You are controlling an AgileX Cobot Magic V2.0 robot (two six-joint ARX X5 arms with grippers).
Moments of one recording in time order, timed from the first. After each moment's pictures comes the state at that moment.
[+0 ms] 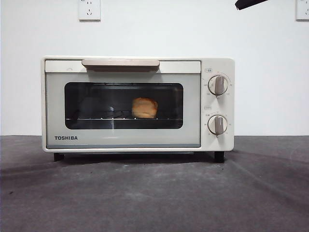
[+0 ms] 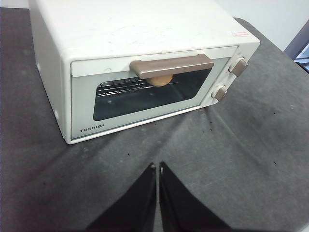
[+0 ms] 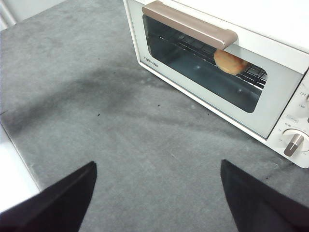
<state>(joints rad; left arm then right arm) -0.10 0.52 0.87 -0.82 0.47 -0.05 0.84 0.80 0.86 -0.57 -0.05 0.13</state>
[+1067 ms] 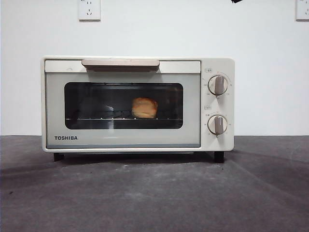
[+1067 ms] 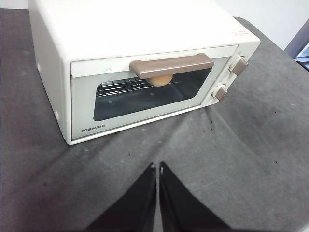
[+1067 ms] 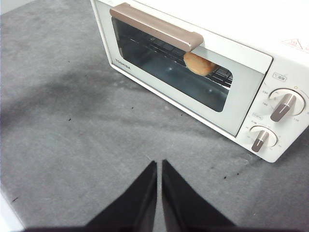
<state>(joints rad) -0.10 0.52 0.87 -0.82 0.47 -0.04 0.84 0.80 0.86 -0.57 0.06 0.13</state>
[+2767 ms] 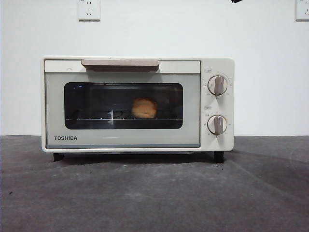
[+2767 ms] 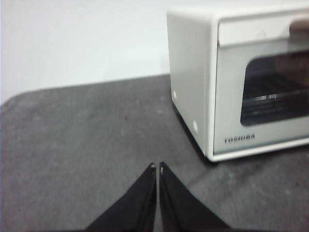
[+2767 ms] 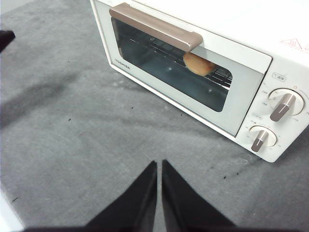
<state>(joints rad) -0.02 0.00 0.03 -0.10 0.08 0.11 0.84 0.80 0.86 -0.57 0.06 0.13</state>
